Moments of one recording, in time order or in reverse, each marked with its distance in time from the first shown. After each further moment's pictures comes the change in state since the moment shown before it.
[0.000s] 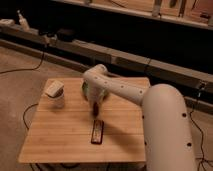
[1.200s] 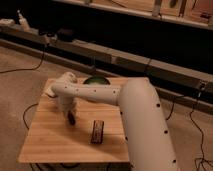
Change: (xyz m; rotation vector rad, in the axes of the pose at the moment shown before) arm -0.051 -0.154 0.017 0.053 -0.003 -0.420
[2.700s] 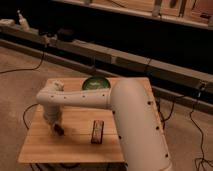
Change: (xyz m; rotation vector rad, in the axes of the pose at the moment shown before) arm -0.023 -0.092 0.021 0.082 -0.036 -0.375
